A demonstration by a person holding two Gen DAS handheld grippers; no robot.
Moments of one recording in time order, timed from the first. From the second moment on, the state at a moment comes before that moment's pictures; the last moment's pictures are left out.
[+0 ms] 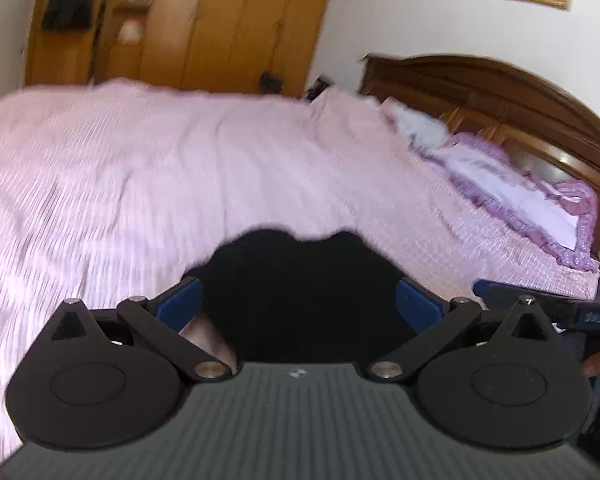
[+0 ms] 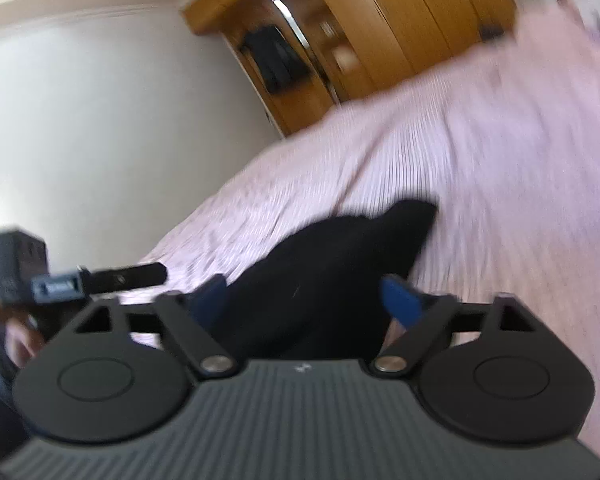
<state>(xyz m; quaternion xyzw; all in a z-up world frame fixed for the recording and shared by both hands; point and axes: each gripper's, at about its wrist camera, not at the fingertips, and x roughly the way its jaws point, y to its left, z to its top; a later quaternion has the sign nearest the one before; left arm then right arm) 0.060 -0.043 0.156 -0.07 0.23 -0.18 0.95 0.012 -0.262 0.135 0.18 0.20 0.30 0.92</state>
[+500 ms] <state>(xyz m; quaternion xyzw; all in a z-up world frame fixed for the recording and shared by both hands) 0.108 -0.041 0.057 -0.02 0.18 -0.17 0.97 0.035 -0.244 0.098 0.04 0.13 0.31 0.94</state>
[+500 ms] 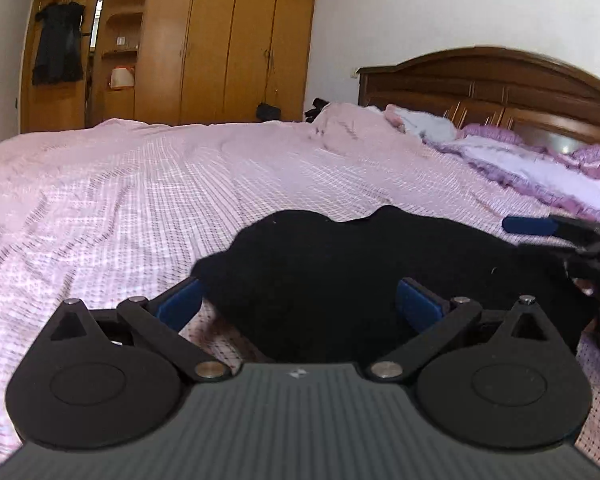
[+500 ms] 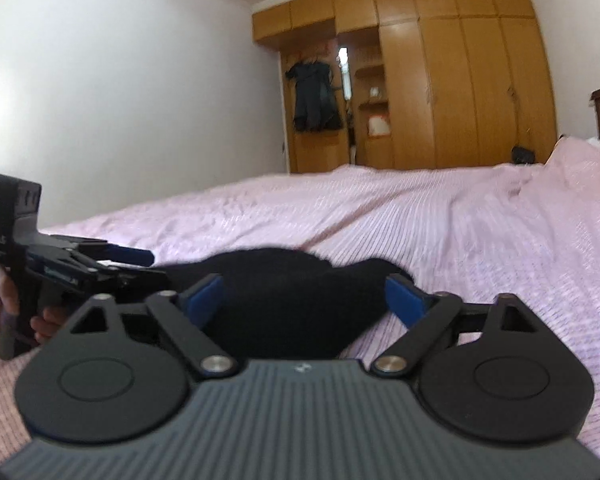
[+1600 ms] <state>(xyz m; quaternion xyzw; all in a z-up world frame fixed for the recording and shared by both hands) 0.115 -0.046 0.041 -0.01 0.18 -0.18 0.97 0.040 -0.229 0.089 0.03 0.15 0.31 0.94</state>
